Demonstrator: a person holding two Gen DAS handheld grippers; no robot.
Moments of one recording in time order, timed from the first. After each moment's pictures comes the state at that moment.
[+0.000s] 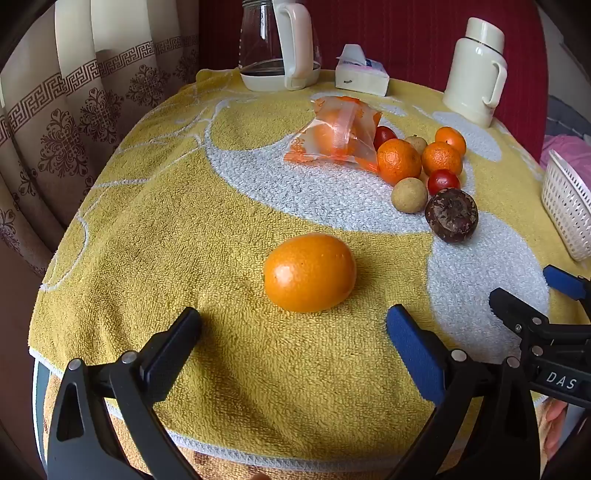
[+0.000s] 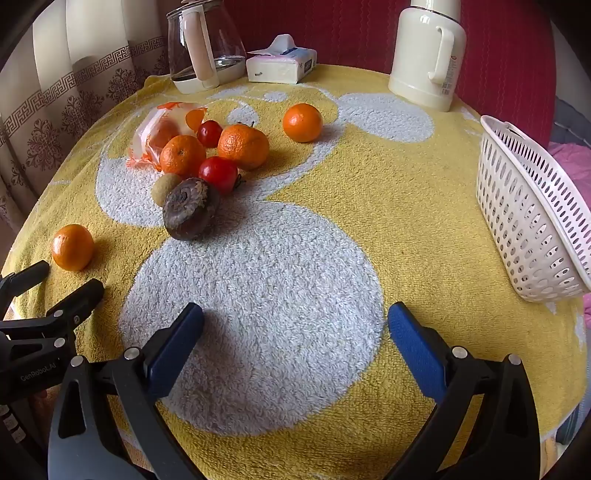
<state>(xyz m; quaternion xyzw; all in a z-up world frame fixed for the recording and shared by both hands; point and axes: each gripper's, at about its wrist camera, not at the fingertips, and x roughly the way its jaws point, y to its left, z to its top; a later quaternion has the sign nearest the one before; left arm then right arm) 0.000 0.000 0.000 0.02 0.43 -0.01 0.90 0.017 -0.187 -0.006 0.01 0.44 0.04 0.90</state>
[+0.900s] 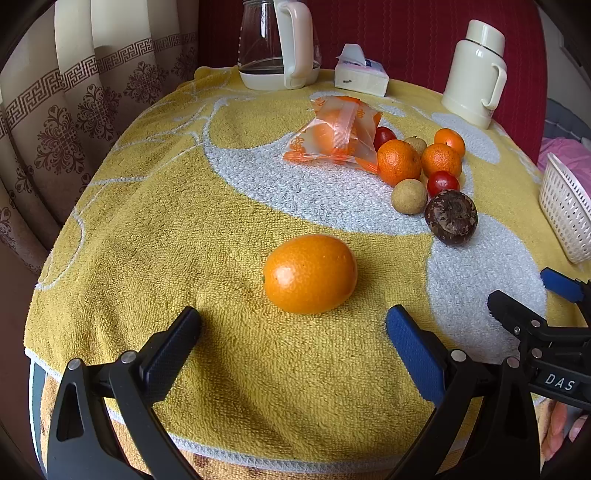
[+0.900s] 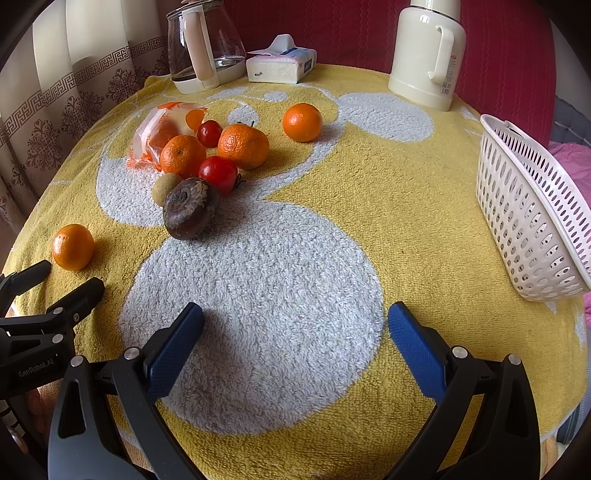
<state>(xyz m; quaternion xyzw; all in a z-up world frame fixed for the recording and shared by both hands) 0.004 0.002 -0.001 0.02 0.44 -0.01 0.90 0.017 -0.188 -0.007 0.00 0.44 0.04 0.90</state>
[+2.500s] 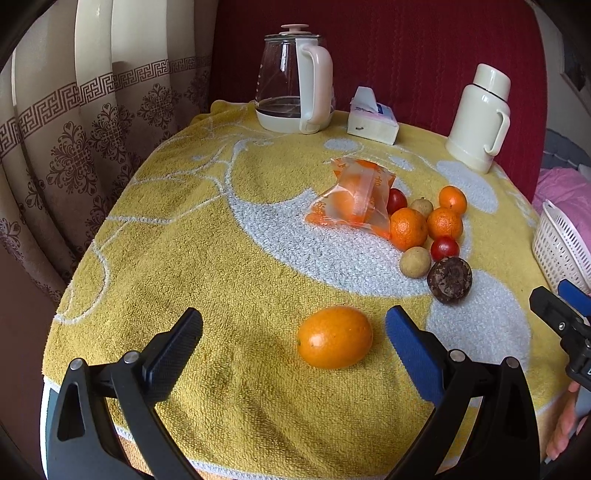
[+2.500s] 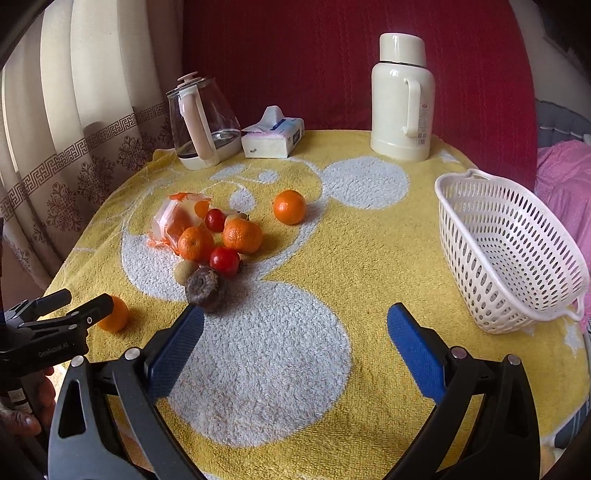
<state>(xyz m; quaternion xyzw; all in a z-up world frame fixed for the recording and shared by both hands) 0.009 0.019 0.035 -0.01 0.38 -0.01 0.92 -0.003 -0.214 0.045 0.05 0.33 0.05 0.94</state>
